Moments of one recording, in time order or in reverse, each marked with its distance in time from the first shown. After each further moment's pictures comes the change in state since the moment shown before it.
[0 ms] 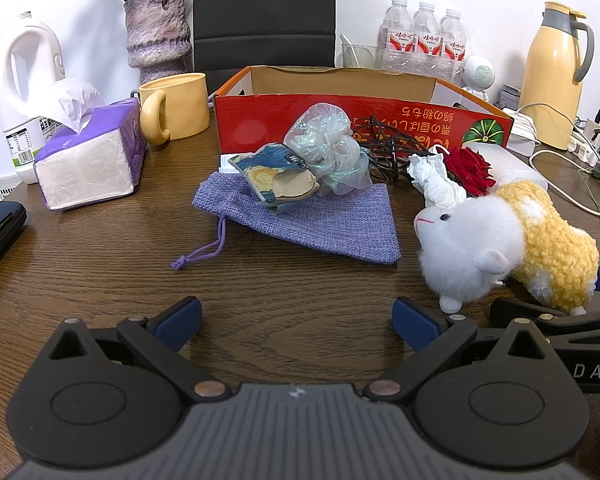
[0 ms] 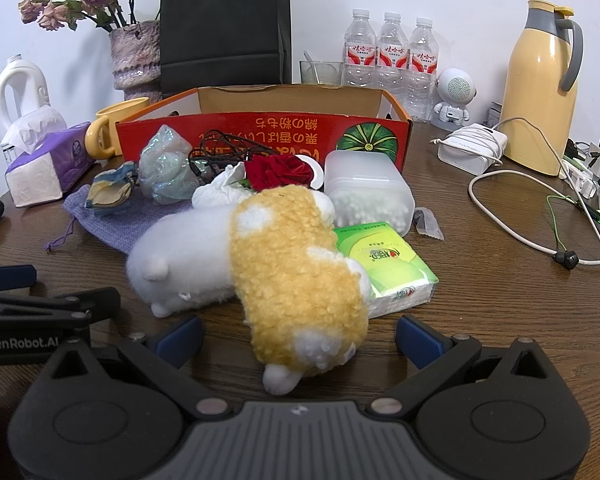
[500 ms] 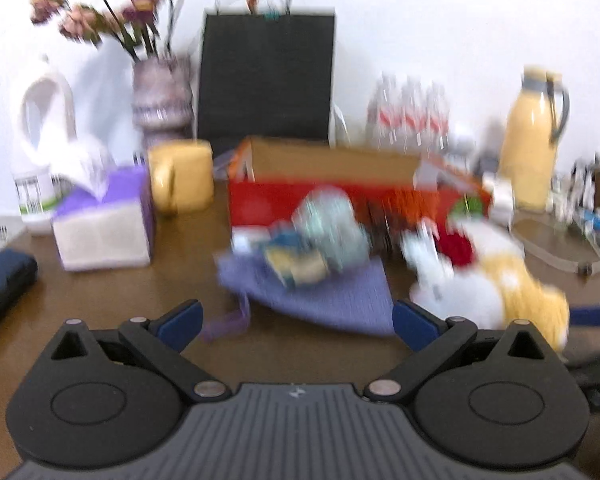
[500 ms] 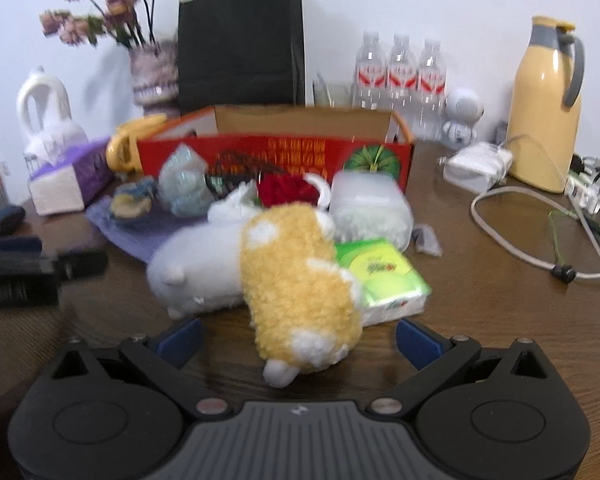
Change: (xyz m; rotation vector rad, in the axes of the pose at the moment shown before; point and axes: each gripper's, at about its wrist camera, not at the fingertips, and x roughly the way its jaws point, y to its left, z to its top) left arm -0.031 0.030 0.012 -0.025 -0.237 -0.069; right arm -0.026 -0.011 -0.004 -0.013 -0.096 0.065
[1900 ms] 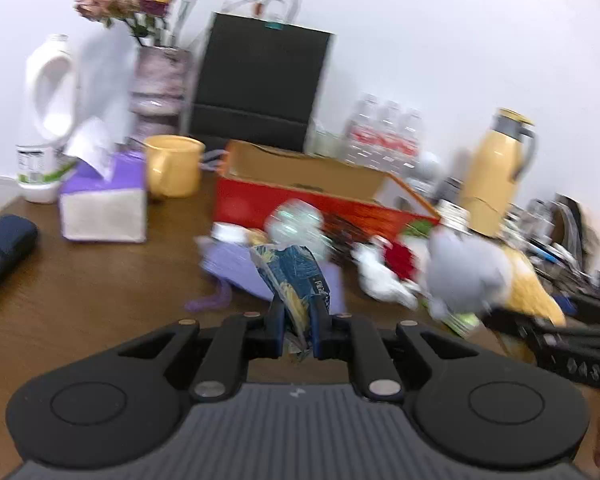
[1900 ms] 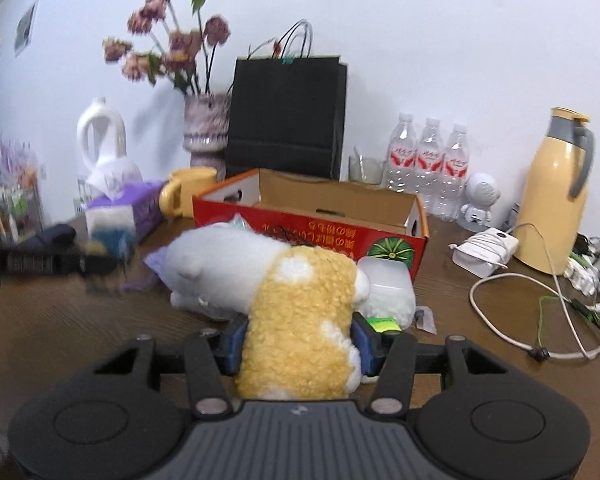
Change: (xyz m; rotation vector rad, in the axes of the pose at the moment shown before) left arm -0.063 0.006 0.006 -0.112 0.054 -0.160; right arm -0.073 0.020 0.015 -0.117 -0.144 0.042
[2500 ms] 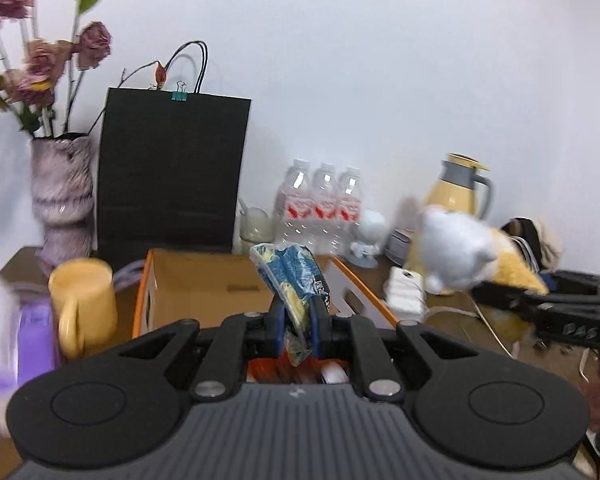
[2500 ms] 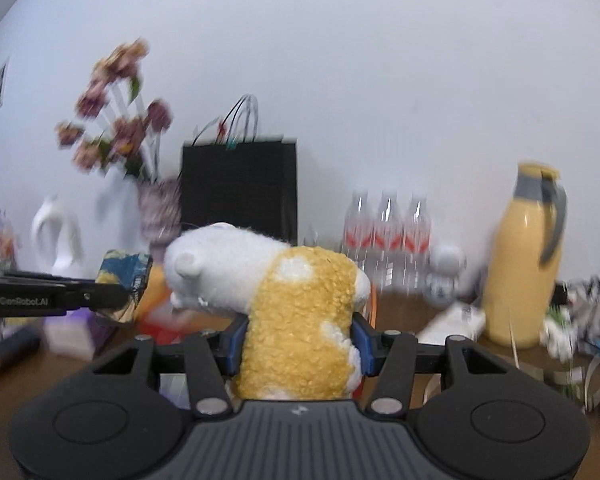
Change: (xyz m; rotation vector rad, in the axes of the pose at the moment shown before) left arm 0.085 -0.017 0.160 0.133 -0.074 -0.156; right arm 0.045 -0.069 0.129 0.067 -0.147 -0.047
